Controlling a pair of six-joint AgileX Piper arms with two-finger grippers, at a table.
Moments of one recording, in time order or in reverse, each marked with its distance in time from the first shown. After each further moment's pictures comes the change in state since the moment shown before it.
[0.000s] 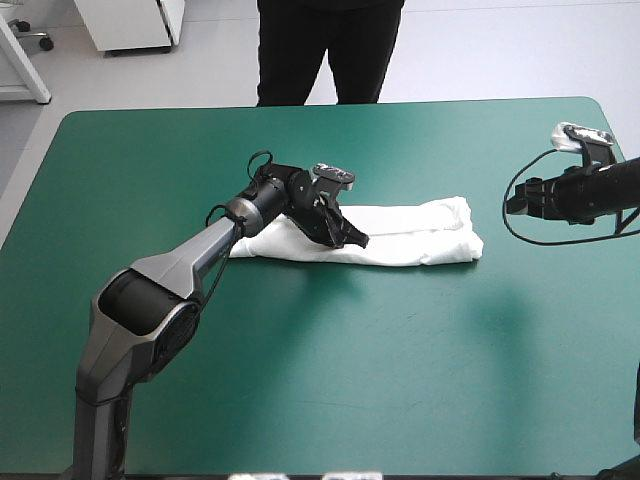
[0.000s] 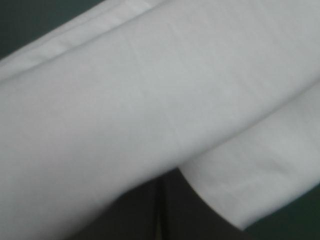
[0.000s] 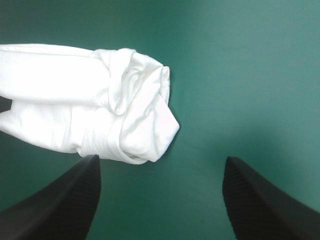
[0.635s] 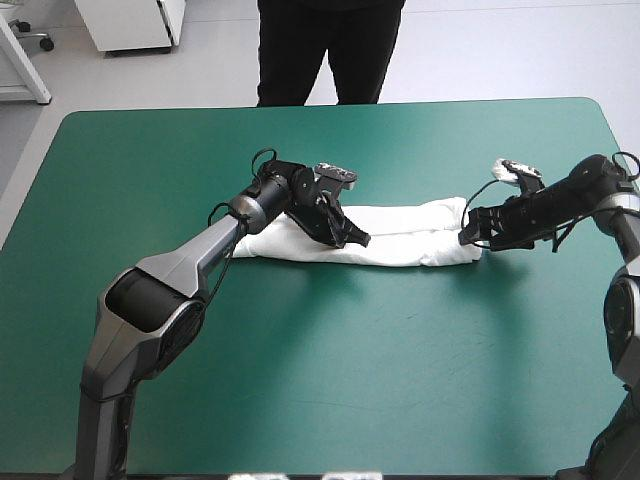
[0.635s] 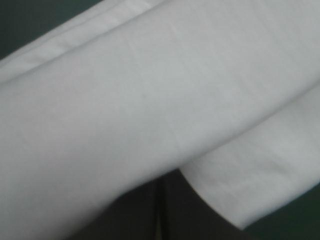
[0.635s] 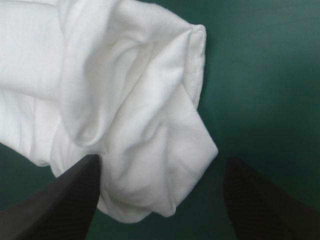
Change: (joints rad) left arm -0.001 0.023 -0.054 0.011 0.050 -0.013; right arm 0.123 0.291 0.013 0.074 -0.030 -0.053
